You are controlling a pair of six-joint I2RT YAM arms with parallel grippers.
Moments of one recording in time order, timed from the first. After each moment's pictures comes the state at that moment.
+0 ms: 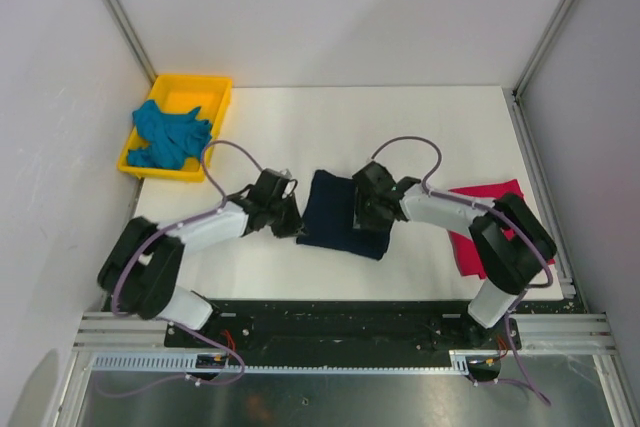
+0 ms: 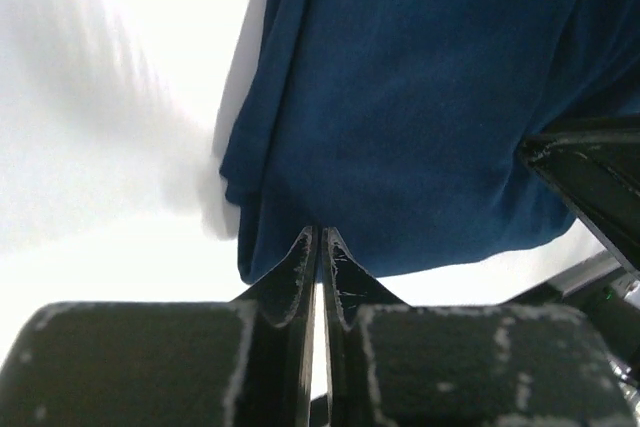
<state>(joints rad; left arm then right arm) -0.55 1.54 0.79 -0.25 0.20 -0.76 0.67 1.71 1.05 -0.43 0.05 0.74</state>
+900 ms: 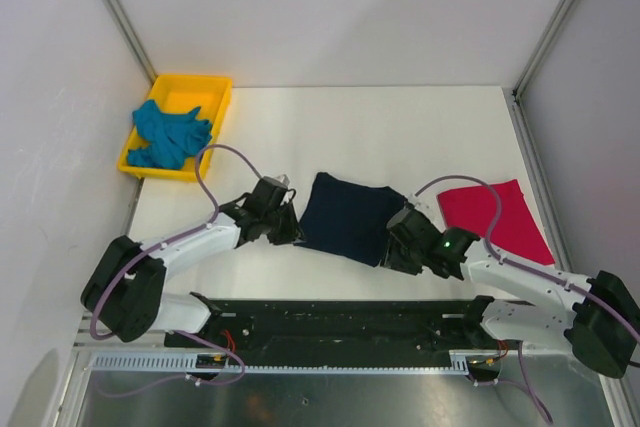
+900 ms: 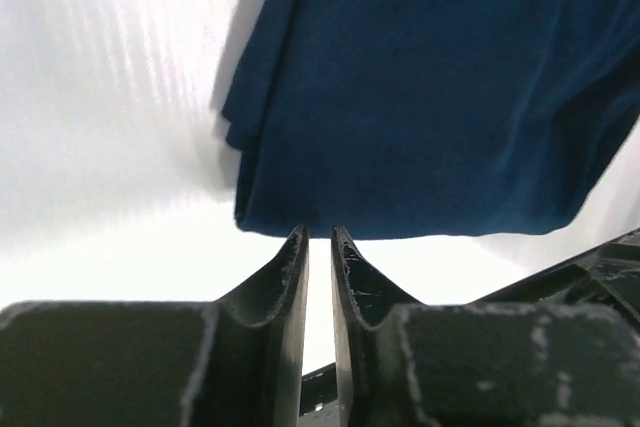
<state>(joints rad) -0.61 1.34 0.70 -0.31 0.13 -0.76 0.86 1.06 0.63 -0.60 0.14 1.03</state>
